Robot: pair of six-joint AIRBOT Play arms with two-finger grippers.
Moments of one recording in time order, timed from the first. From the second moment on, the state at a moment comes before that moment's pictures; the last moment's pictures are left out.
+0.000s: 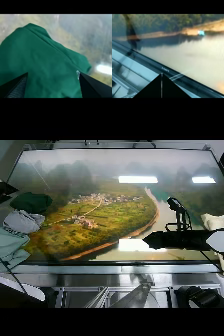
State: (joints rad) left arm 0.66 -2.03 1.97 0.91 -1.25 -1.13; right arm 0.35 -0.74 0.66 -0.96 1.03 1.53
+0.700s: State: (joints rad) left arm 0.39 -2.18 2.06 1.06 -1.42 -1.11; right arm 0.35 -0.74 0.66 -0.96 1.03 1.53
